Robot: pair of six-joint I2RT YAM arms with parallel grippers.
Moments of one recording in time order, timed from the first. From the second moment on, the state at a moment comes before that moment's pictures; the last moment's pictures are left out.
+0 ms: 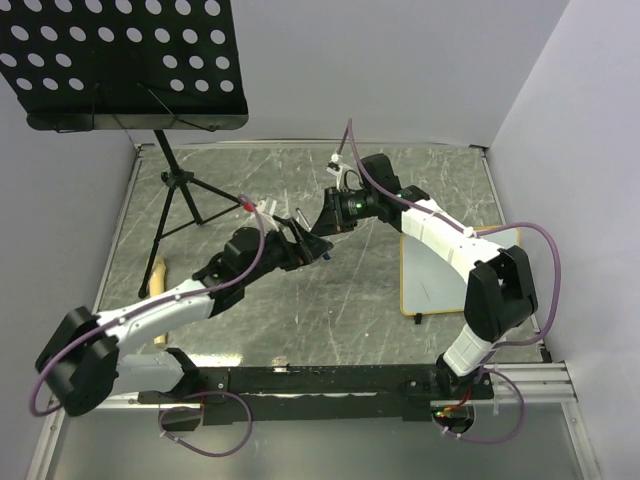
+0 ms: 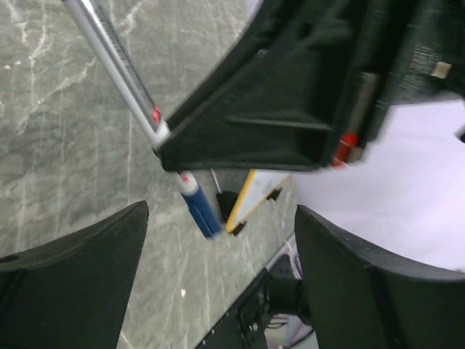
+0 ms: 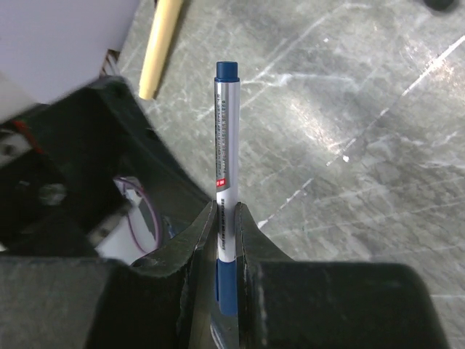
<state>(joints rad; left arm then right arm) -0.75 1.18 0.65 0.34 0.07 -0.97 0.50 1.65 1.33 -0.40 -0.75 0.34</state>
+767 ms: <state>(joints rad) -0.79 1.32 0.74 0.30 -0.04 -0.89 0.46 1.63 1.30 -0.35 -0.80 0.39</state>
